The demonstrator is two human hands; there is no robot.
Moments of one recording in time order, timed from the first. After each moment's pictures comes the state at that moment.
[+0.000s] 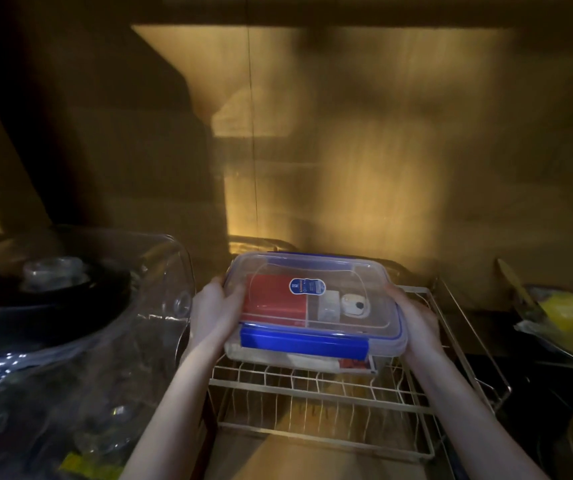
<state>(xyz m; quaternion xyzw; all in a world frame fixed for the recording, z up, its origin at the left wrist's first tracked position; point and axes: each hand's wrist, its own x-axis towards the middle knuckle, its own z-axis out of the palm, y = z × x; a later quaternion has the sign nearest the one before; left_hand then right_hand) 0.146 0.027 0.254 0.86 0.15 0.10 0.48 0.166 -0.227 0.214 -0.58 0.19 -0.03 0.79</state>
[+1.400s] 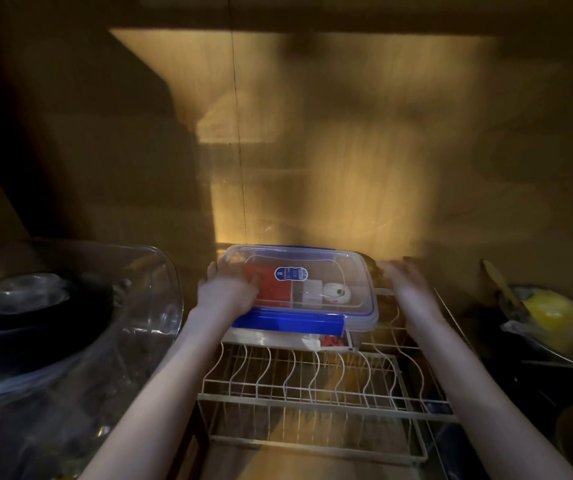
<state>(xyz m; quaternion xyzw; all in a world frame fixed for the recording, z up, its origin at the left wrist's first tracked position) 0.191 0.016 0.276 0.98 0.07 -0.01 0.20 0.176 -0.220 0.280 -0.75 0.14 -0.04 0.64</state>
